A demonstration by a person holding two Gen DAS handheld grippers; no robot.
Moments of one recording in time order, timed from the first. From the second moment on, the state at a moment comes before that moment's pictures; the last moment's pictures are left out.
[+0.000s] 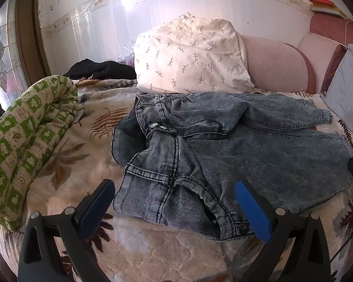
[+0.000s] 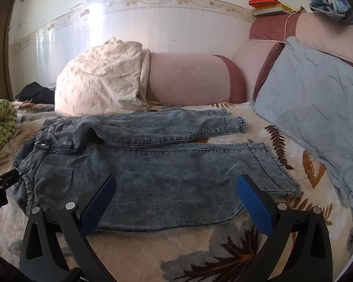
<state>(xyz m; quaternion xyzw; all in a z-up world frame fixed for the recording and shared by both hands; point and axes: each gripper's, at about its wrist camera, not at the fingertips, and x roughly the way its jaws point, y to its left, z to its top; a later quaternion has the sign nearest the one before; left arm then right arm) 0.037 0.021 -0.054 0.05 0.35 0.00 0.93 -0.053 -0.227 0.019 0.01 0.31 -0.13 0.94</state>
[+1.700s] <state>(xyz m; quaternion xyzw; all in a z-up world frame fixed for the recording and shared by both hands) 0.258 0.136 -0.036 0.04 0.39 0.08 0.92 0.013 -0.367 0.025 0.16 0.38 -0.11 0.91</state>
